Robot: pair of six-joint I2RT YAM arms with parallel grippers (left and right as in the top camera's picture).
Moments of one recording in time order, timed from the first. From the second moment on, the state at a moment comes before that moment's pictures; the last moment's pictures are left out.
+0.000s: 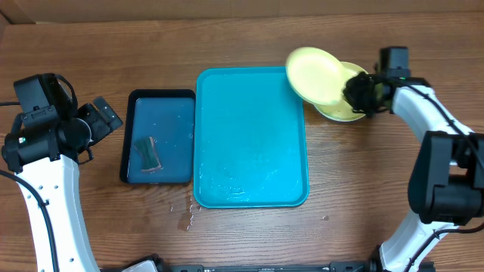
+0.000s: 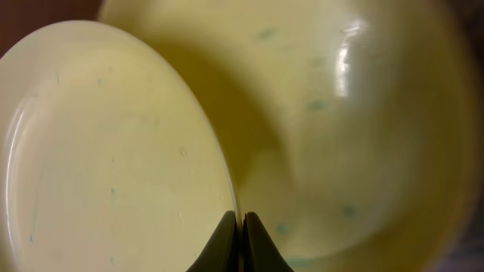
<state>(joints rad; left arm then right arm) 0.35 1.33 1.35 -1.05 -0.01 -0.34 -0.09 1.97 1.33 -0.52 -0.31 0.75</state>
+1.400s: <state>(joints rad) 0.35 1.33 1.35 -1.05 -0.01 -0.34 -0.13 1.96 1.31 -0.69 -0.12 0.75</state>
